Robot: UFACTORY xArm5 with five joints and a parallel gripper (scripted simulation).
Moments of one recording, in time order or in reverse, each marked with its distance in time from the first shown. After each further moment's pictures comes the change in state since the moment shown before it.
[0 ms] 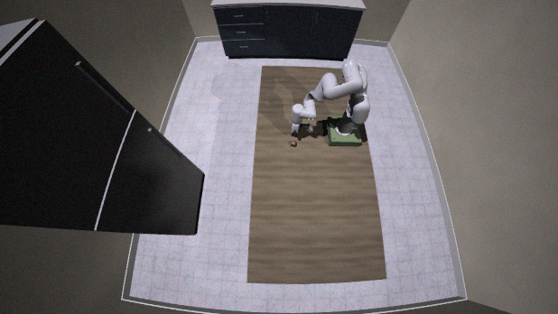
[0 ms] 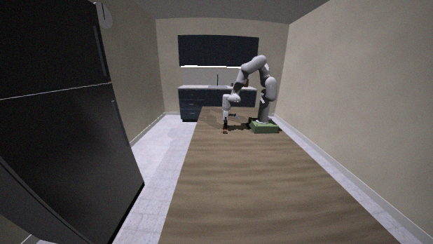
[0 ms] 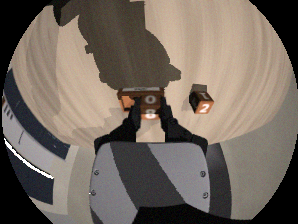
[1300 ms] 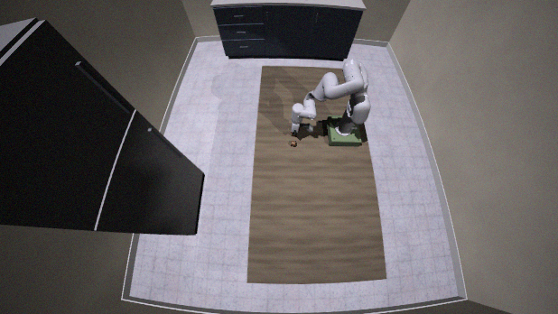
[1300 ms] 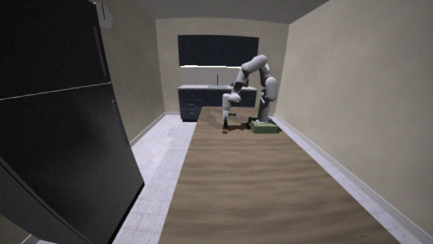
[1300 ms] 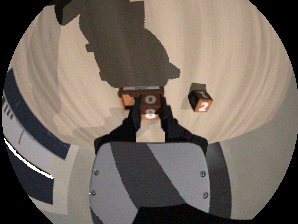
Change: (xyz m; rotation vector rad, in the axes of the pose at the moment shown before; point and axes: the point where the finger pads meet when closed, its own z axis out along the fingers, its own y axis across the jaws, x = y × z) arm 0.000 0.000 -0.004 0.000 0.000 0.000
